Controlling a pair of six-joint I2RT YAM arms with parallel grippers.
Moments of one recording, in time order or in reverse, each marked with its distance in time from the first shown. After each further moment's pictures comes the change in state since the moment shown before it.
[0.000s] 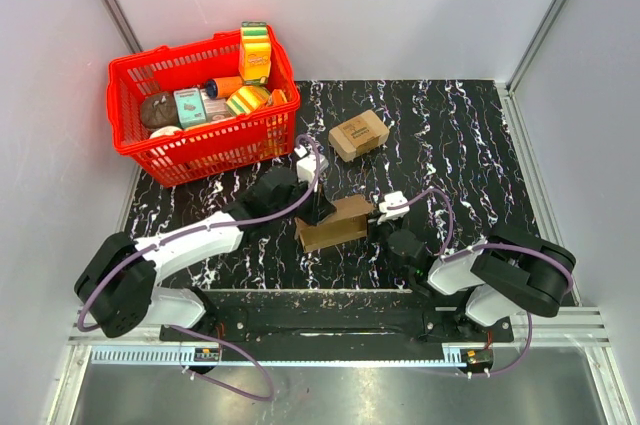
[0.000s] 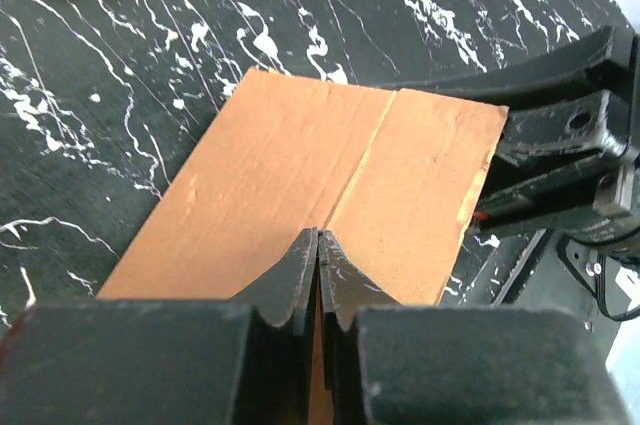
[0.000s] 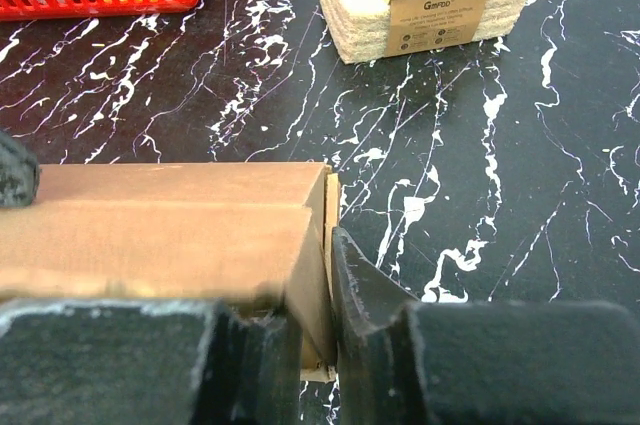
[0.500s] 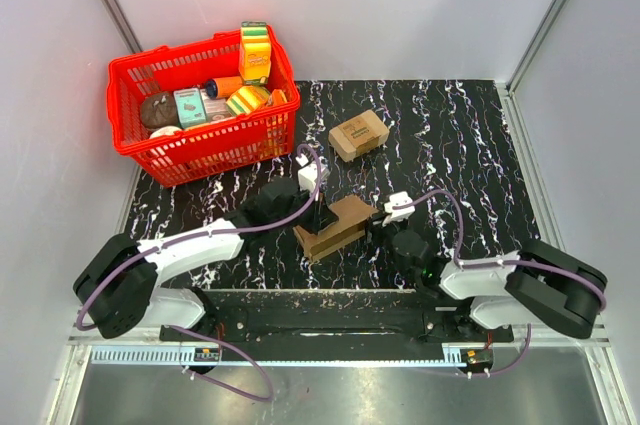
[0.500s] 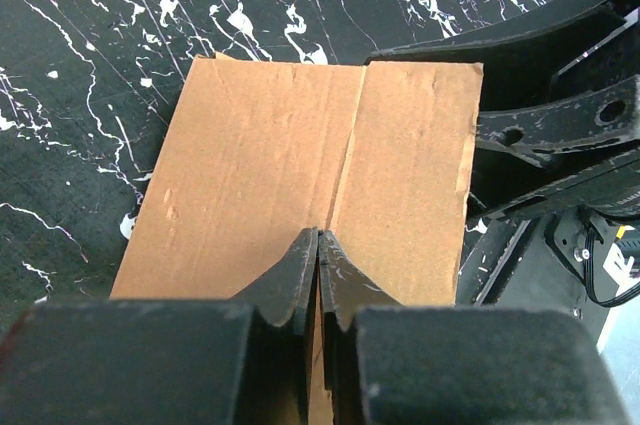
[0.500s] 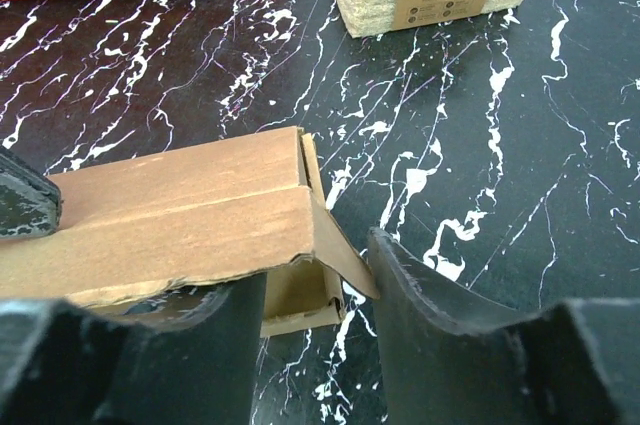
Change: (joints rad) left arm -0.045 -0.010 -0.080 0.072 -0.005 -0.037; right arm 0.003 -0.168 -0.017 -0.211 -0.027 0.060
